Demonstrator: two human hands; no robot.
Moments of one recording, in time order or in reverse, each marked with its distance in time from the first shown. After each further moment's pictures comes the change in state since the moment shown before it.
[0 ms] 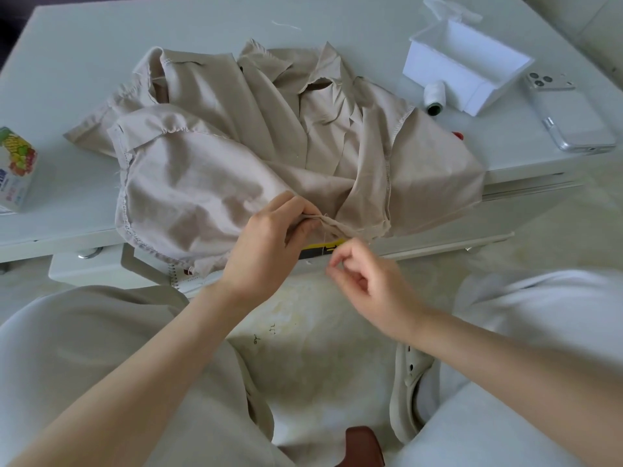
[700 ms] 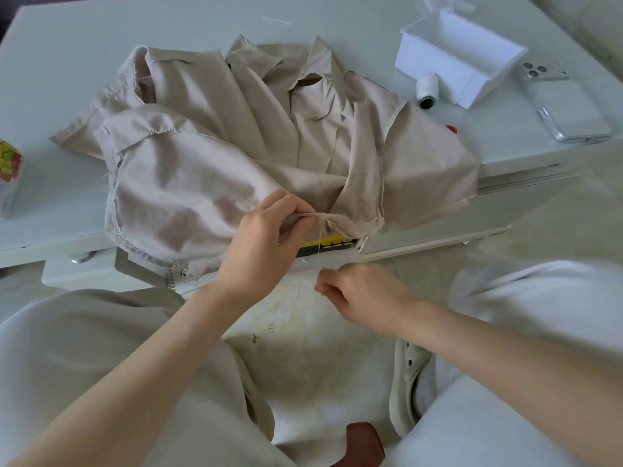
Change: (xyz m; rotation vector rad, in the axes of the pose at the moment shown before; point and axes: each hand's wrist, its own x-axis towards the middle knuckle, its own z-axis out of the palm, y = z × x) left_hand 0.001 0.005 0.002 -0.049 -0.009 -0.051; right_hand 0.003 0.013 0.002 -0.567 -0.303 0.017
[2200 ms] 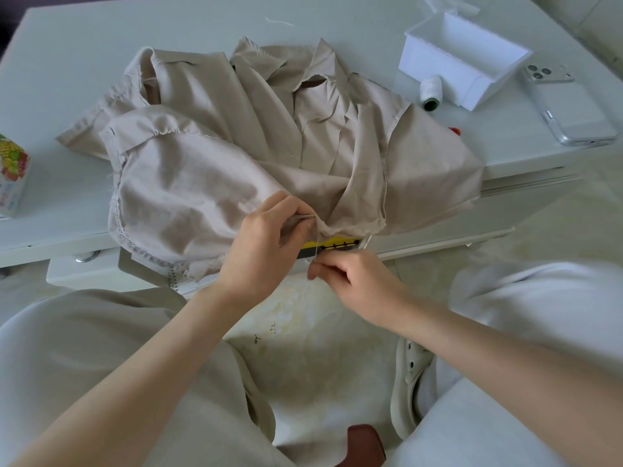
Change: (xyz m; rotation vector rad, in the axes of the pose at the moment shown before) left_hand 0.000 0.000 -0.002 -0.004 0.000 0.004; right_hand 0.013 -0.008 -0.004 0.530 0.194 0.115
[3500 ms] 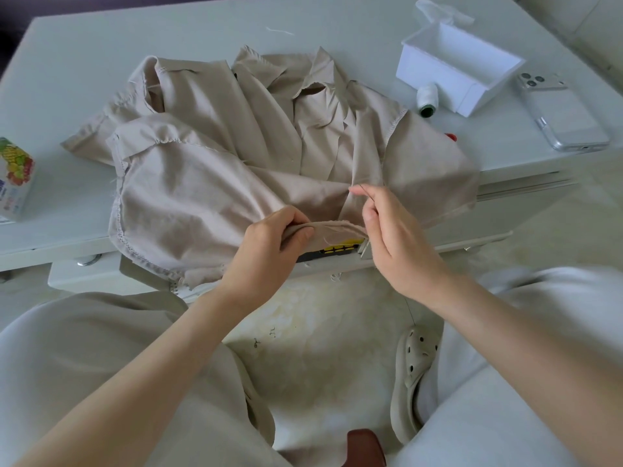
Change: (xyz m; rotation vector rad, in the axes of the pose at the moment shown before) left_hand -0.003 -0.002 0.002 0.000 -0.077 -0.139; right_hand 0.013 0.002 -0.045 -0.203 0.295 -0.173
